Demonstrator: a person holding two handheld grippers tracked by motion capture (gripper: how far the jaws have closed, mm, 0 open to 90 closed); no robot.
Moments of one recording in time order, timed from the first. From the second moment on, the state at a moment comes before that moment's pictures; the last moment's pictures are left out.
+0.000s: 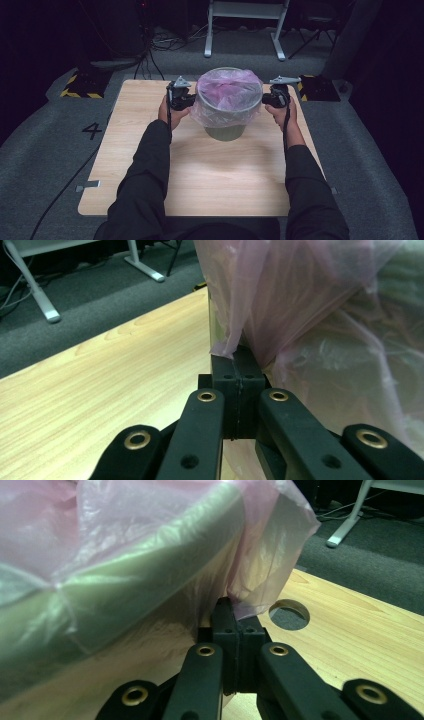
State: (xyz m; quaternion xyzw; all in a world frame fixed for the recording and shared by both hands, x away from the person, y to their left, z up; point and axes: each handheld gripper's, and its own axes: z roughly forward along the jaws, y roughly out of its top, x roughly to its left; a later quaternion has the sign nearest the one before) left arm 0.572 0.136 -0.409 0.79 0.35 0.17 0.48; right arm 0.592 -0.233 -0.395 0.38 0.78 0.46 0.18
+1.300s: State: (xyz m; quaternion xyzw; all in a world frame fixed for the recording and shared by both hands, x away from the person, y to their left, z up) left arm 0.580 0.137 -0.421 0.82 0.38 0.16 0.39; right arm 0.590 -0.231 -0.409 0.42 0.79 0.41 0.16
